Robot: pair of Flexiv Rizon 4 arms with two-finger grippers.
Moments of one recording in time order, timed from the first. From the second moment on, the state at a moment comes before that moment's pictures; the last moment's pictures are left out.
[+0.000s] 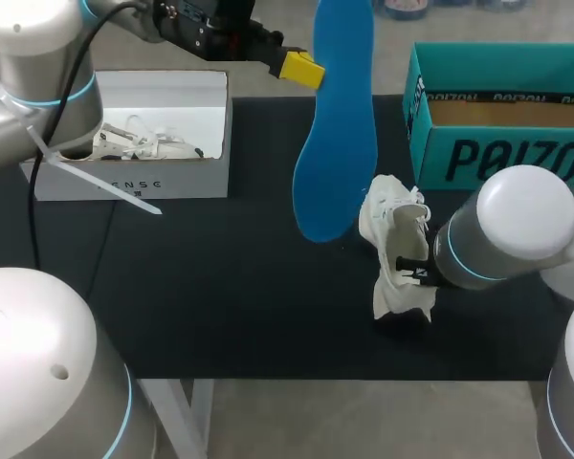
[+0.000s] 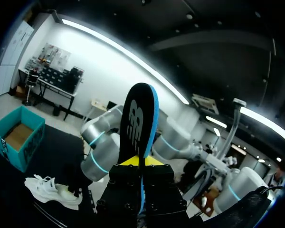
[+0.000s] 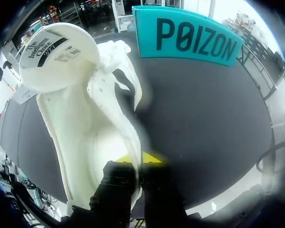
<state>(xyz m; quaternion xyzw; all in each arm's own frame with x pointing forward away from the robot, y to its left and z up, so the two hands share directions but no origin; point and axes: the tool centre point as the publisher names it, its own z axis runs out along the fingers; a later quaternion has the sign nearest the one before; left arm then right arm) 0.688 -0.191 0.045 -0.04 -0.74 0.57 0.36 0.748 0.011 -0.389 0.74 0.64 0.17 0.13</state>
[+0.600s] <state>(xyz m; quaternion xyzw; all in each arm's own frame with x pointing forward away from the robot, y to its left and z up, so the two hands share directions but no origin) 0.688 -0.191 0.045 -0.04 -0.74 0.57 0.36 0.771 0.030 -0.377 0.73 0.64 0.19 0.12</state>
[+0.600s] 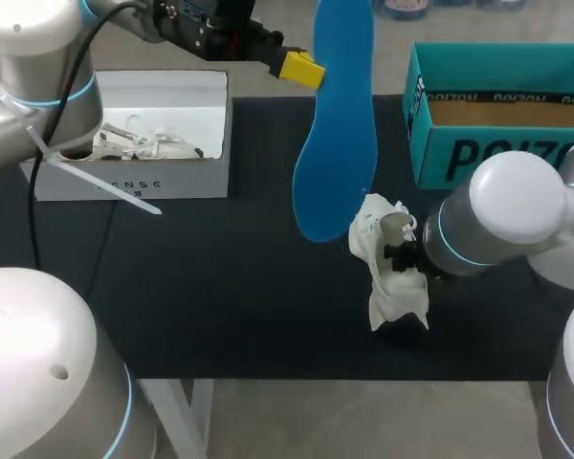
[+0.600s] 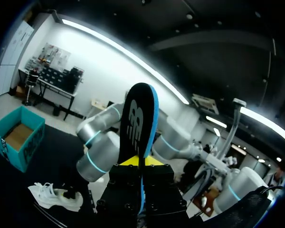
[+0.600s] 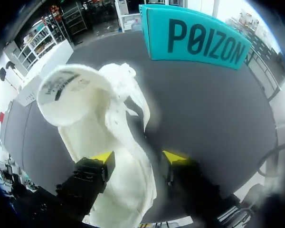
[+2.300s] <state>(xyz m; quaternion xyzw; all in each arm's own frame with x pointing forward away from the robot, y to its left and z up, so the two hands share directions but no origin) 0.688 -0.191 0.045 -0.04 -0.74 0.57 0.36 0.744 0.027 -0.223 0.61 0.56 0.35 -0.43</state>
